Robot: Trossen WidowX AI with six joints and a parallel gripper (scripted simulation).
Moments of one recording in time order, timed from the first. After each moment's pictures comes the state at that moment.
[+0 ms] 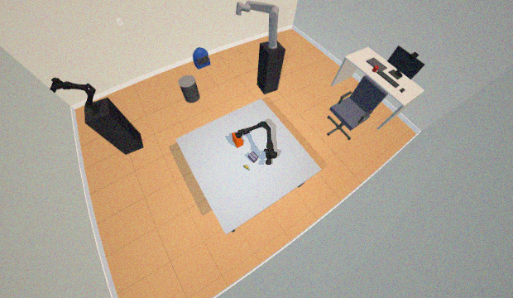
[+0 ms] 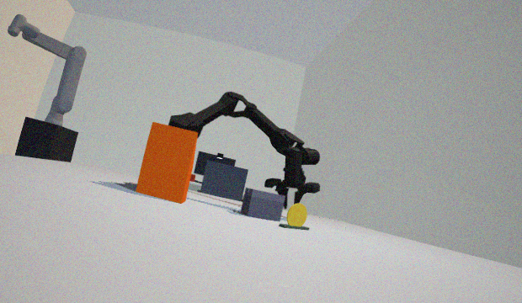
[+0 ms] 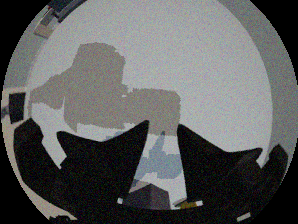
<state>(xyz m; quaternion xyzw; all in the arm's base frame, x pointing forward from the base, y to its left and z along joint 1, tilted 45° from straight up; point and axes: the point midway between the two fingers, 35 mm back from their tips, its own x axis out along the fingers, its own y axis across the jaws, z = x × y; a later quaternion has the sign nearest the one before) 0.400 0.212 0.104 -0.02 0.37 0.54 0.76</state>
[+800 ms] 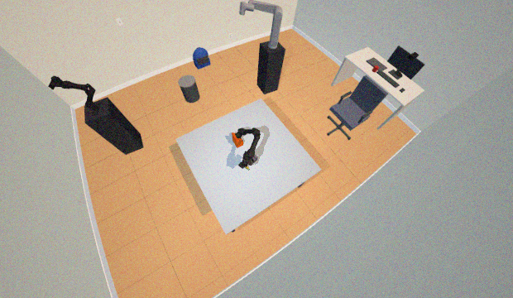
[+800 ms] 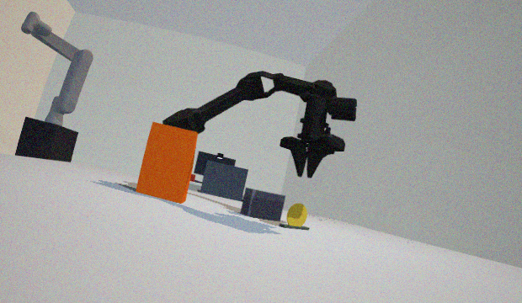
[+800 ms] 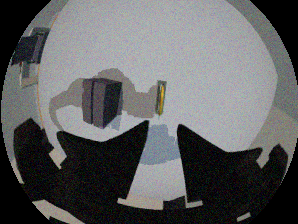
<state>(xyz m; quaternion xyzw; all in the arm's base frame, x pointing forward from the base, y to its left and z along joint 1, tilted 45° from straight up) 0.362 -0.060 -0.024 0.10 0.58 0.42 0.69</state>
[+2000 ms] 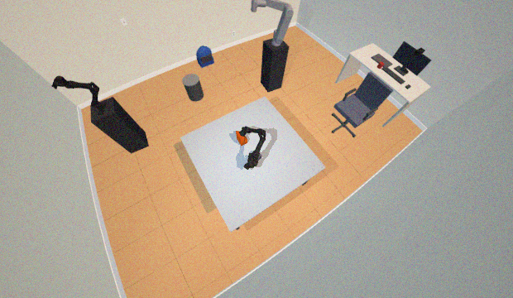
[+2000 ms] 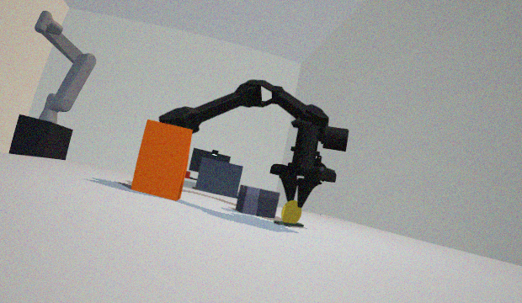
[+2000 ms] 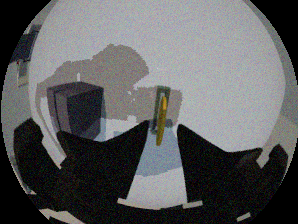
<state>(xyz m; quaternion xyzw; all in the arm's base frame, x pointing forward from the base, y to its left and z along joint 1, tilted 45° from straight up) 0.367 -0.001 -0.079 0.09 0.57 0.42 0.70</state>
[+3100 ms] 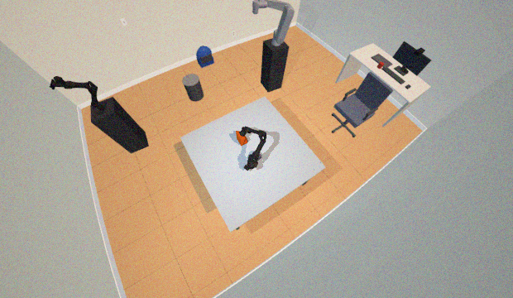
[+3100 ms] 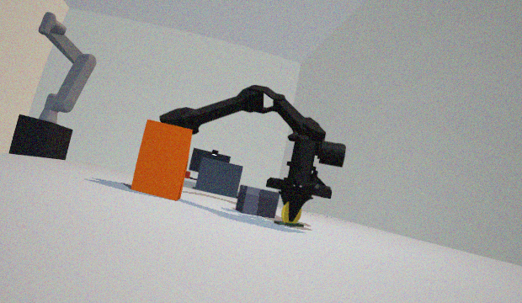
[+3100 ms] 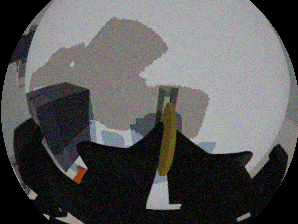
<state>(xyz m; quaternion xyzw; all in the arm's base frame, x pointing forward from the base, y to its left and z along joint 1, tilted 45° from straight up) 0.362 0.027 -0.107 0.09 0.57 0.42 0.69</state>
